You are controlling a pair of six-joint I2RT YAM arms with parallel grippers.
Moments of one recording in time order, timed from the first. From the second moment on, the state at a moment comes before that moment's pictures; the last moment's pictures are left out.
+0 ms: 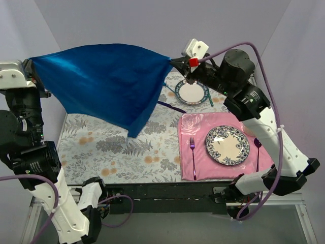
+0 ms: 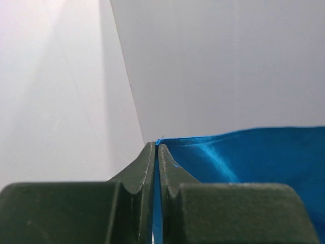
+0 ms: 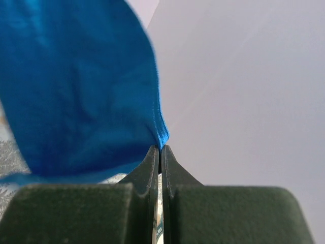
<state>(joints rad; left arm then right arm) 0.35 0.90 1.76 -0.43 0.17 0.09 0.74 1.40 1.85 -0.37 -0.29 -0.45</state>
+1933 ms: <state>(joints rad) 0.45 1.31 1.00 -0.48 0.59 0.59 0.51 1.80 1.42 -0.32 -0.56 -0.66</state>
